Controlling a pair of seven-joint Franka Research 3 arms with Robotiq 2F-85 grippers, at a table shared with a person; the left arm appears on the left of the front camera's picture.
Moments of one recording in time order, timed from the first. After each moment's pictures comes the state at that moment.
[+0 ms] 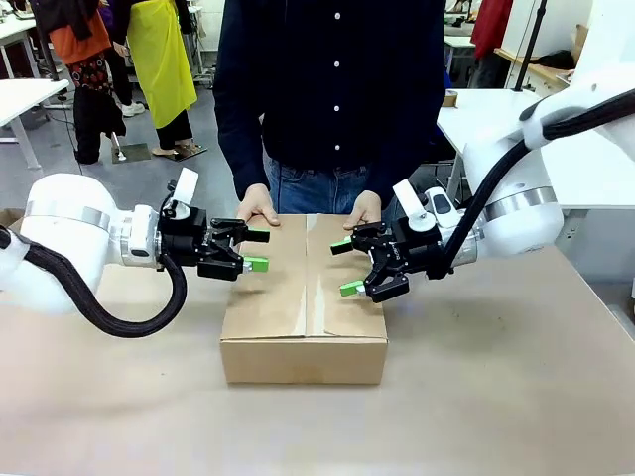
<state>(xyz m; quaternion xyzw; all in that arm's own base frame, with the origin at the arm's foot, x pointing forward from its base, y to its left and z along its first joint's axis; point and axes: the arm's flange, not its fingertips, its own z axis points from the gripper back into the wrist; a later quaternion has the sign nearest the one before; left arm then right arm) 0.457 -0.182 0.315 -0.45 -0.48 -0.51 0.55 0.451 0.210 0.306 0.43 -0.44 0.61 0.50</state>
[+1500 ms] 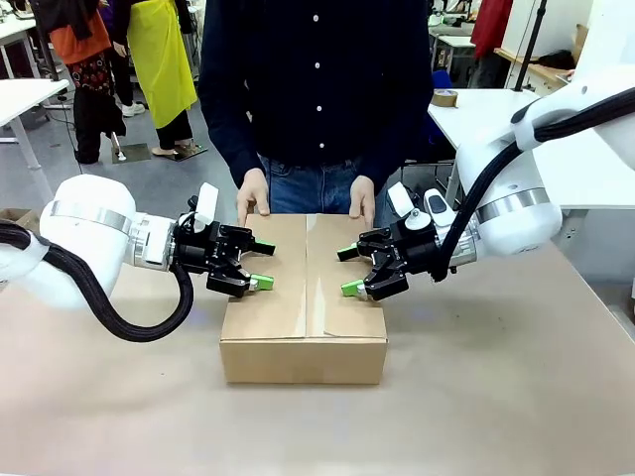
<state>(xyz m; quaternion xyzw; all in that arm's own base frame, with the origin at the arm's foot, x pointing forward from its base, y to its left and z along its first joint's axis) 0.467 -0.191 0.299 -0.38 -0.46 -0.58 0.55 0.460 0.204 0.299 0.41 -0.39 0.57 0.59</state>
